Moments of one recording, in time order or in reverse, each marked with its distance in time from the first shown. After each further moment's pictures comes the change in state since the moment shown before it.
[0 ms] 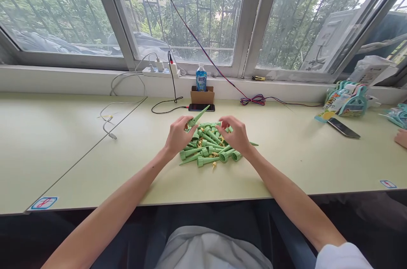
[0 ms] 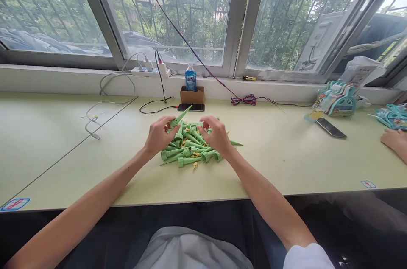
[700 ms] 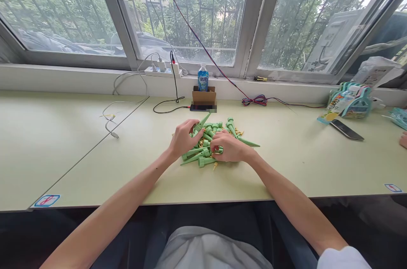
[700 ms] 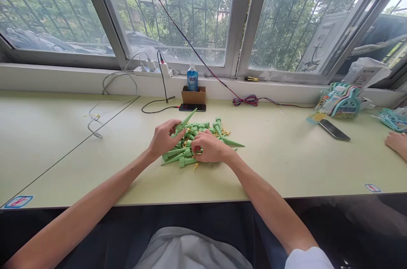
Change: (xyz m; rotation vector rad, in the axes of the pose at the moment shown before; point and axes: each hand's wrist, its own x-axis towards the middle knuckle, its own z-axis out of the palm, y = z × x) left_hand -0.007 0.010 0.004 -0.034 -0.030 0.055; right_hand -0.004 -0.020 -0.006 -0.041 -0.776 -0.095
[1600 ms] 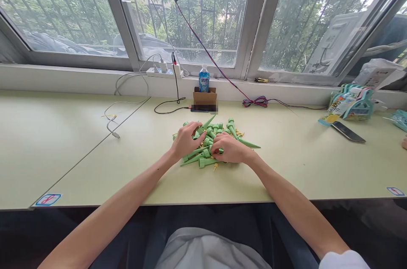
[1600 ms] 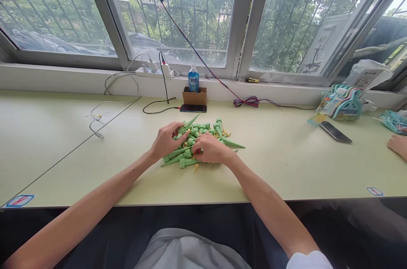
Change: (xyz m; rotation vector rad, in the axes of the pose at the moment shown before) left_hand -0.003 0.003 0.002 -0.018 -0.076 -0.002; right_hand 0.001 0.003 0.003 -0.021 -0.009 -0.027
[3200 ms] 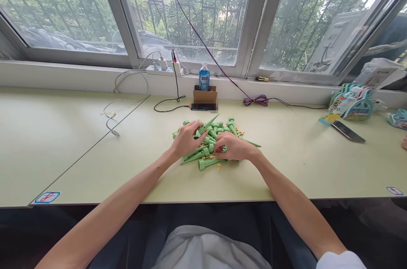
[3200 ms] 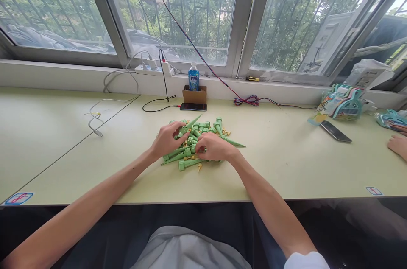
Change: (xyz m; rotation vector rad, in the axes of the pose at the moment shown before) left_hand -0.001 -0.002 0.002 0.018 -0.056 0.006; right_hand -0.006 0.005 -0.008 0.061 -0.020 -0.006
